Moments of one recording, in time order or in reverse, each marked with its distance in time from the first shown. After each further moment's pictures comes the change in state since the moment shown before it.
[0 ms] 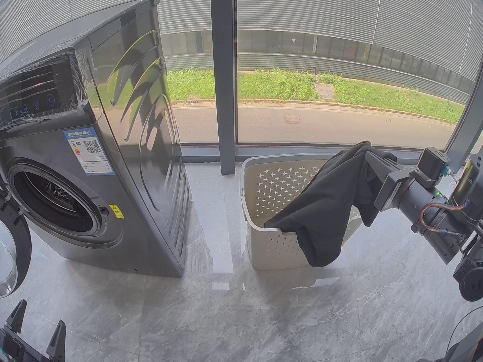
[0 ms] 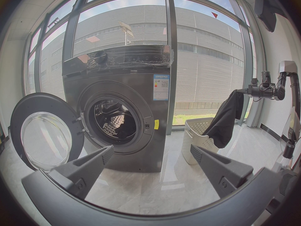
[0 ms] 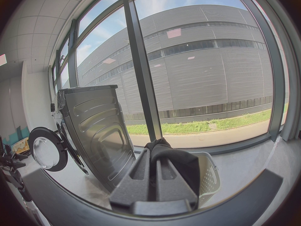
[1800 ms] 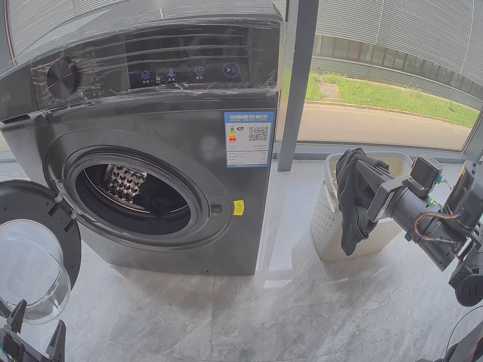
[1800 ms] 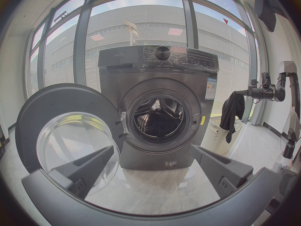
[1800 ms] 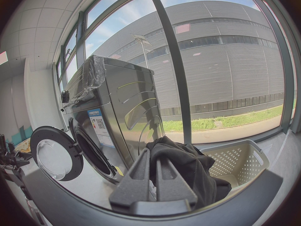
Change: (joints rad) left arm 0.000 0.000 0.000 0.001 -0.002 0.000; right arm 0.037 0.021 0.018 -0.013 0.011 0.008
